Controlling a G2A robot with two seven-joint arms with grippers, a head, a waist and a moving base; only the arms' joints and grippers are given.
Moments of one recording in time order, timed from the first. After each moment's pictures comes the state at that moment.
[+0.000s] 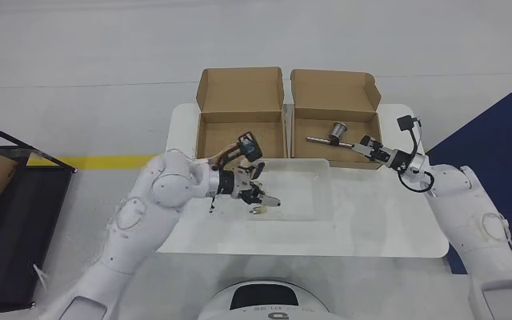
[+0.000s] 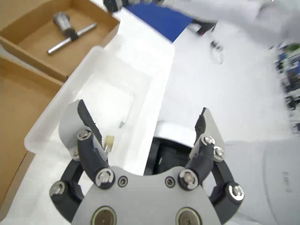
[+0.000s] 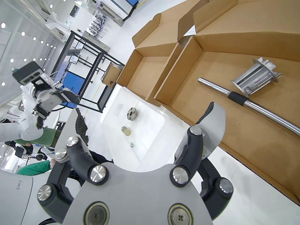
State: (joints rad) left arm 1.15 -1.20 -1.02 -1.72 0.59 -0.55 -1.06; right arm -1.11 -0.86 1.22 -1.01 0.09 -0.84 0.75
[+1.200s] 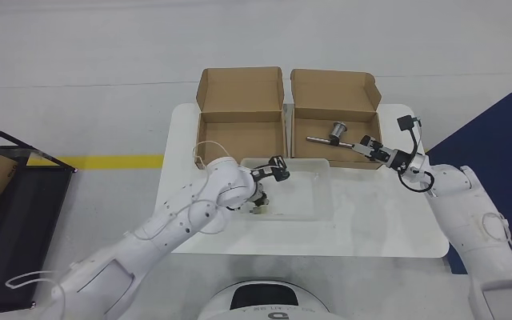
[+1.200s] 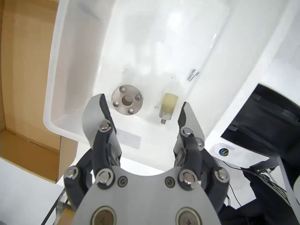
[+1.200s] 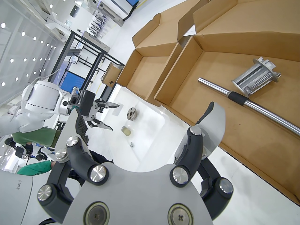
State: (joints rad) left arm 0.91 -1.31 -0.60 -1.40 1.09 -0.36 -1.09; right arm -1.11 -0.86 1.22 -1.01 0.09 -0.84 0.75
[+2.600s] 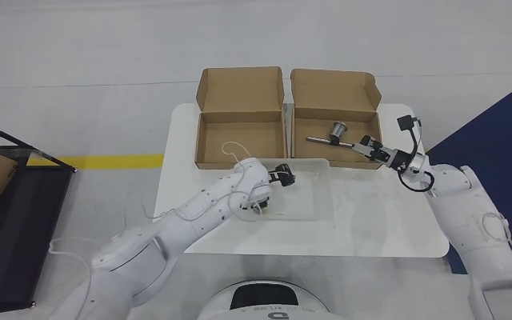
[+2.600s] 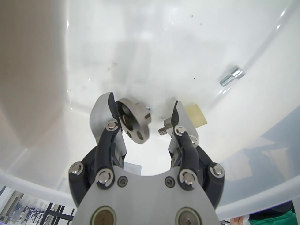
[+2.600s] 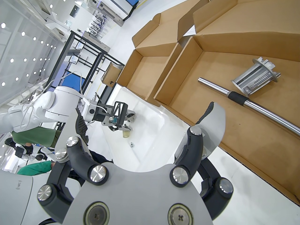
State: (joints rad) left arm 0.76 -1.52 -0.40 -0.96 1.09 -0.32 -1.08; right arm -1.11 -0.86 1.22 -1.01 0.09 -0.84 0.75
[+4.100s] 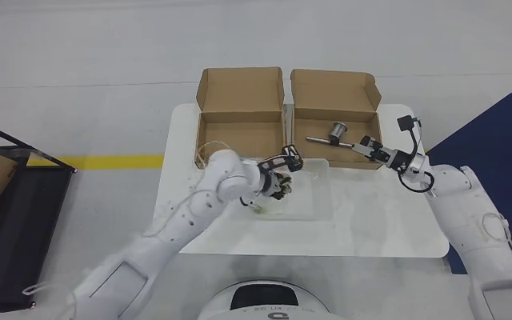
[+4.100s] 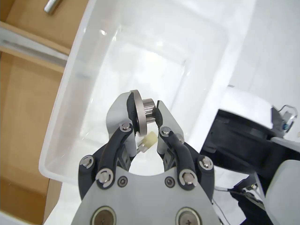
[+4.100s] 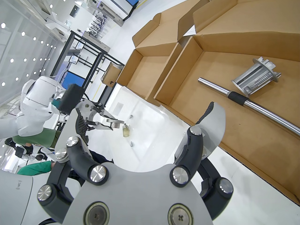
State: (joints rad) left arm 0.99 -1.38 -0.82 -1.37 0.91 -0.55 -0.88; right arm -1.11 -0.86 1.22 -1.01 0.09 -0.84 0.75
